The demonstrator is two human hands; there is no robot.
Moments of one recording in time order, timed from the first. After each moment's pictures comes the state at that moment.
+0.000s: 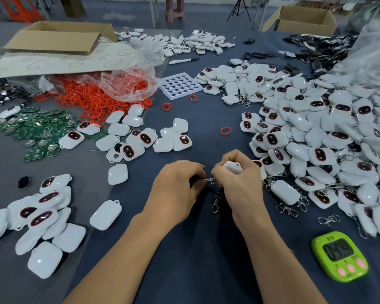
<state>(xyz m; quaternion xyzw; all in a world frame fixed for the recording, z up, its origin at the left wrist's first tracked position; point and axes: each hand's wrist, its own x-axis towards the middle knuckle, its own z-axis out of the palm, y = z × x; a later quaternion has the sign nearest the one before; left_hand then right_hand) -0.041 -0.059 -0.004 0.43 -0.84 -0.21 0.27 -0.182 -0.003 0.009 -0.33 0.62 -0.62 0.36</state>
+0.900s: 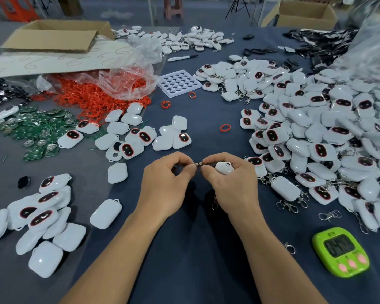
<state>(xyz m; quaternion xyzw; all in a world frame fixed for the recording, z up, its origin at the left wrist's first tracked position) -0.033 -0.061 0.007 0.49 -0.71 -0.35 0.36 -0.170 -0.003 0.014 -0.37 0.67 -0.57 0.30</state>
